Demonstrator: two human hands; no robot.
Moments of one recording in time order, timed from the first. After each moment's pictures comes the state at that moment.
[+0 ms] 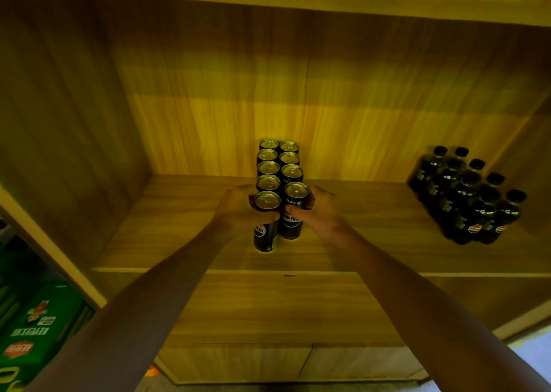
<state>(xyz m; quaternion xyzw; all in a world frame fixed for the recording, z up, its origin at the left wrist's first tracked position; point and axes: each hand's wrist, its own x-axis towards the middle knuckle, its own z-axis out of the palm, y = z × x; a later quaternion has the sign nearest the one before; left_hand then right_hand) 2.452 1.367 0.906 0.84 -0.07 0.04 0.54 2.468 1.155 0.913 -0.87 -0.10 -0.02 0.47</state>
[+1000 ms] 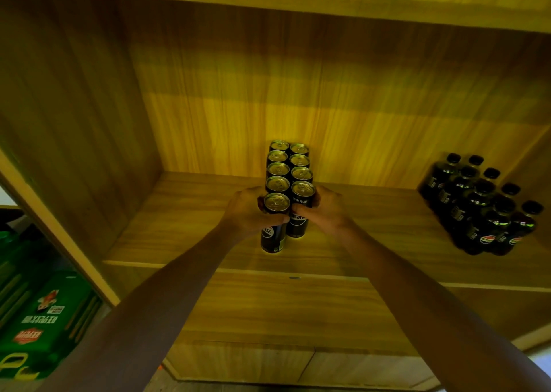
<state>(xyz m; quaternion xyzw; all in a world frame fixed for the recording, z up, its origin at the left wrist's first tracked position) 2.439 1.363 0.921 0.86 -0.06 0.06 0.50 2.477 1.162 0.921 -0.86 -0.12 0.01 0.49</state>
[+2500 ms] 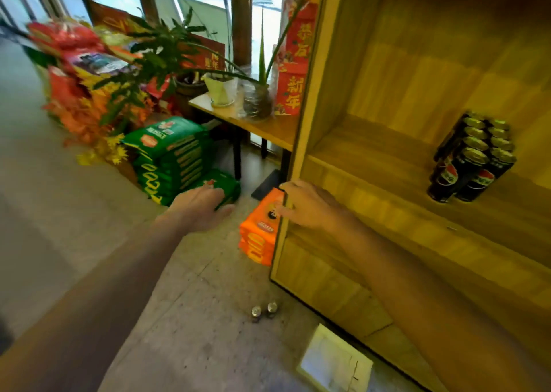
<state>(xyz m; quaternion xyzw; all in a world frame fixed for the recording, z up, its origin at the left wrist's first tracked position) 2.014 1.667 0.859 0.97 0.21 -0.02 0.06 2.191 1.467 0.876 -0.86 -0.49 0.09 0.06</state>
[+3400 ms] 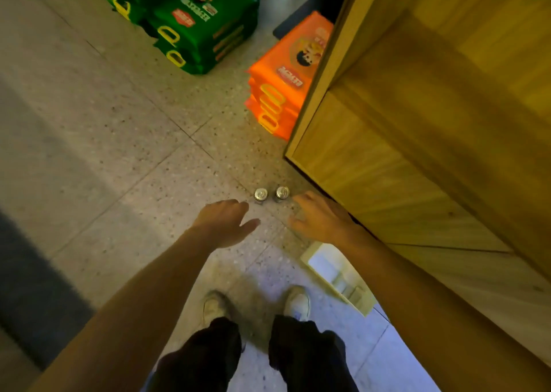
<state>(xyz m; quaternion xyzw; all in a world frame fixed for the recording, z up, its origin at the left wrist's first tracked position) 2.003 1.566 0.351 0.91 0.24 -0.26 0.20 2.187 1.412 0.356 -0.81 -0.48 0.34 -0.05</state>
